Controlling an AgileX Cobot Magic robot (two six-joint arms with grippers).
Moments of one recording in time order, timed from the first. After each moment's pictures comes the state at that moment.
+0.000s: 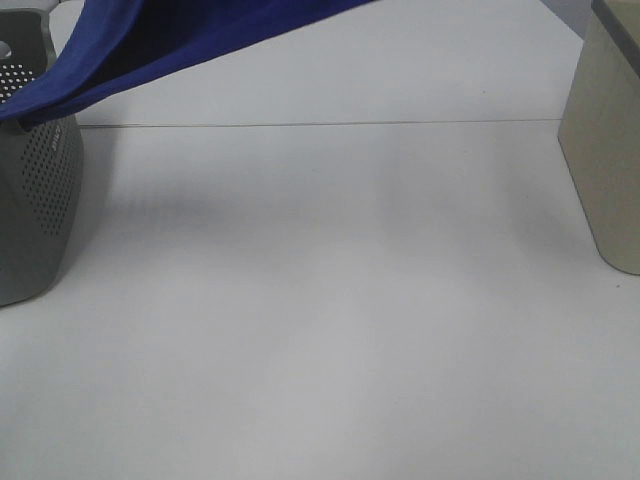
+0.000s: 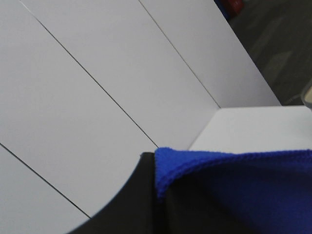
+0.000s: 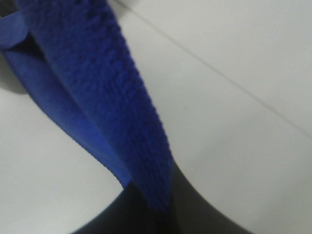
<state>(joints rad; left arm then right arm) -0.52 1.66 -2.04 -0.11 0.43 0.77 0.44 1.54 -1.73 0.15 1.02 -0.31</state>
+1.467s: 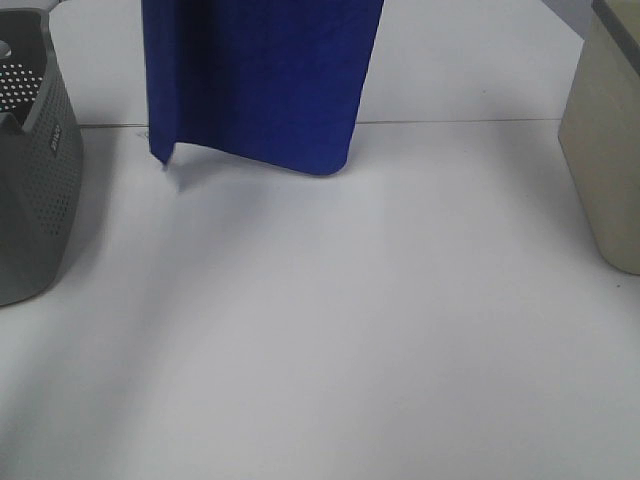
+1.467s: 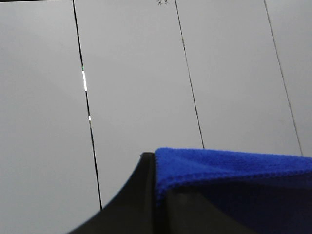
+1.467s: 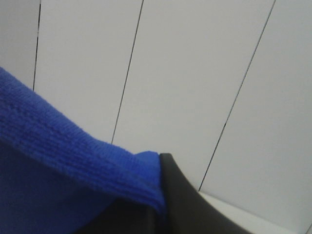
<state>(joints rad) -0.33 1.98 -2.04 -0.25 -0.42 0.47 0.37 2.01 -2.30 -0.20 0.30 -0.12</state>
